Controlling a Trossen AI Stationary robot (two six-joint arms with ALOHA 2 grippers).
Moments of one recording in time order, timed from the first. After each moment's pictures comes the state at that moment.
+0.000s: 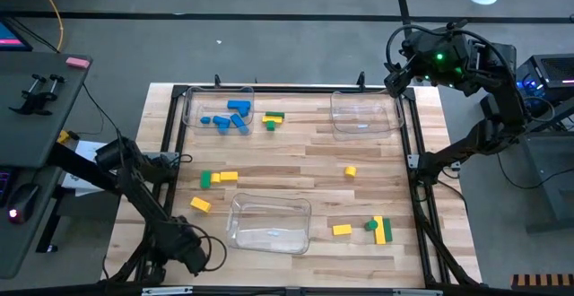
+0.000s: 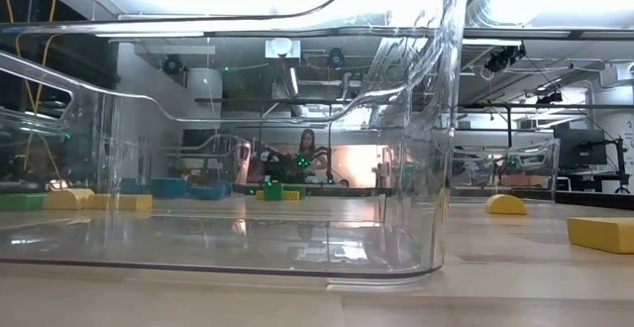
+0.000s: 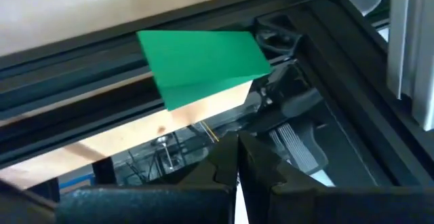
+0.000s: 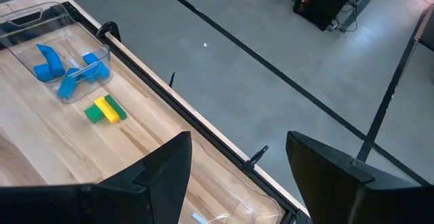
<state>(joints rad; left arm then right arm) -0.99 1.74 0.99 -1.02 0.89 -0.73 -0.31 1.40 2.24 -1.57 0.54 0.18</state>
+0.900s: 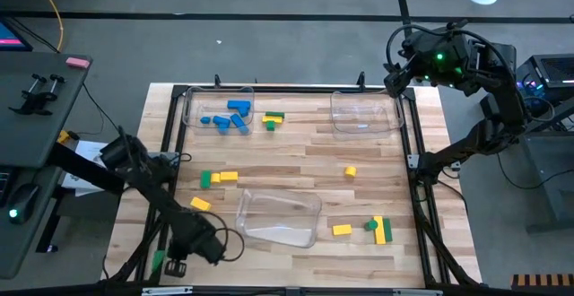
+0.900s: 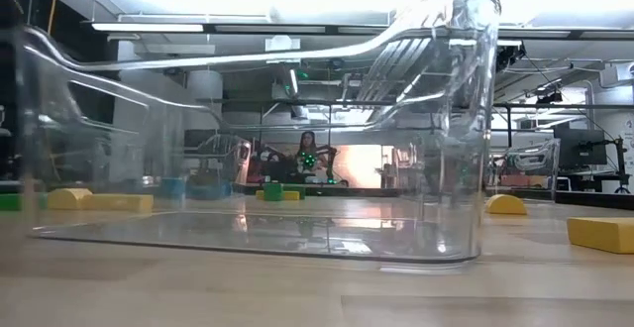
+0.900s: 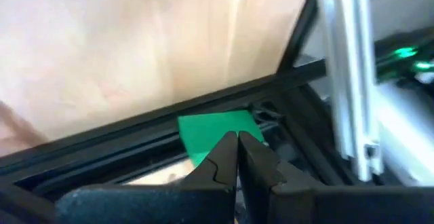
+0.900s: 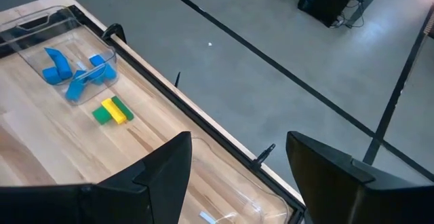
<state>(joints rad) -0.82 1.75 1.03 -1.01 0.76 -0.68 -0.31 1.40 2.24 -1.57 0.52 0.21</state>
